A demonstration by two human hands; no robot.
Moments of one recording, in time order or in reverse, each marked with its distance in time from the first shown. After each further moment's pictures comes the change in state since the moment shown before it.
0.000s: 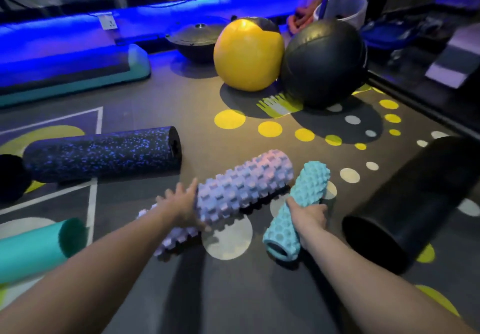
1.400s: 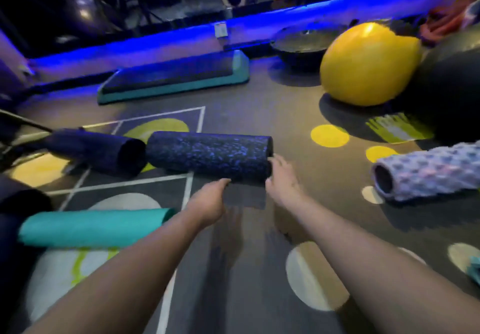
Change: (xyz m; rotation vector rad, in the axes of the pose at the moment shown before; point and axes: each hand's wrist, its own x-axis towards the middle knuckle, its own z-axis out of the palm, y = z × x) left_hand -0.021 -0.132 -0.036 -0.345 0.288 -0.162; right_hand -0.078 -0.135 0.244 -0.655 -0.464 -1.199
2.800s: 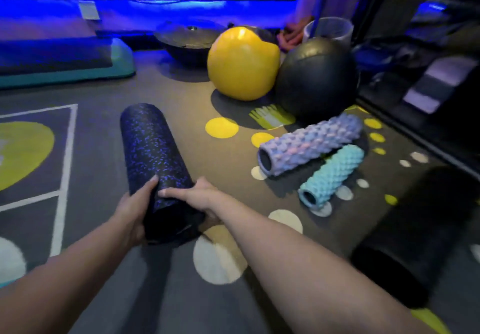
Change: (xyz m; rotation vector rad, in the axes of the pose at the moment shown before) left_hand 0.031 0.054 0.069 -1.479 -0.218 -0.472; right_hand -0.087 -0.004 -0.053 0.753 -0.255 0.597
